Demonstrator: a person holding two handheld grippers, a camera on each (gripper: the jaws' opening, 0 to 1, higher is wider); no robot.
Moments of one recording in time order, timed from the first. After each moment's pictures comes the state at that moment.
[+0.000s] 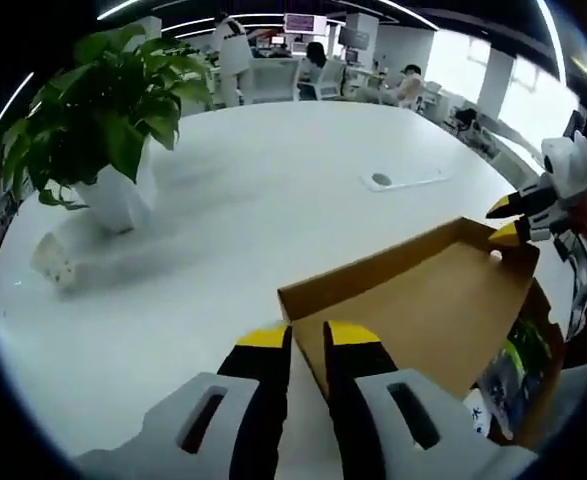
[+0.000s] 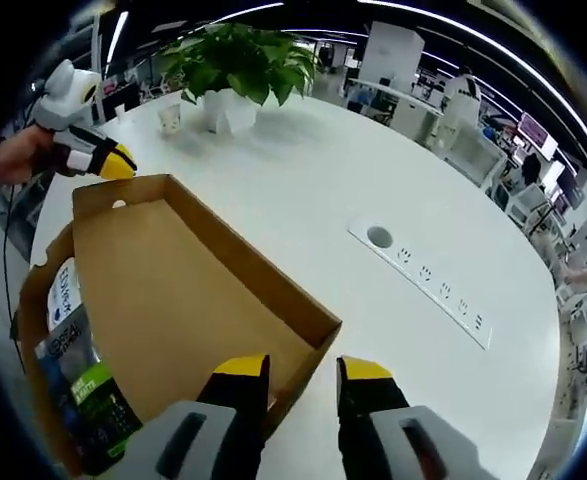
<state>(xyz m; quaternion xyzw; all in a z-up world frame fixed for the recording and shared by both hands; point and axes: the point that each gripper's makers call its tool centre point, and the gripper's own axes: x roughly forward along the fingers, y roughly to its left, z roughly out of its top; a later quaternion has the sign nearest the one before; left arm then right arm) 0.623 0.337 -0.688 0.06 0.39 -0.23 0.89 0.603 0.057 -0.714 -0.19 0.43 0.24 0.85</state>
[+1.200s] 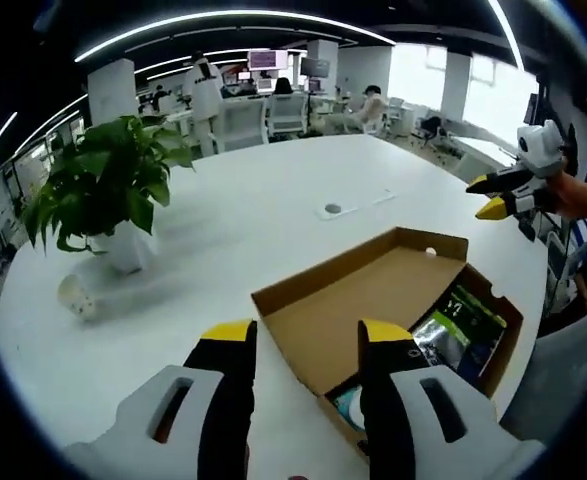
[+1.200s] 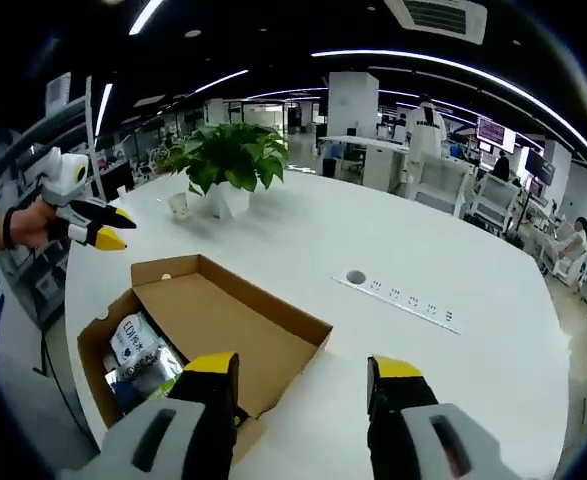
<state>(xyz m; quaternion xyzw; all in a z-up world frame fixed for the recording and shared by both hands) 0.547 0.337 -0.610 0.09 0.31 -0.28 0.90 0.531 0.034 -0.623 -0.07 0.32 0.23 0.92</state>
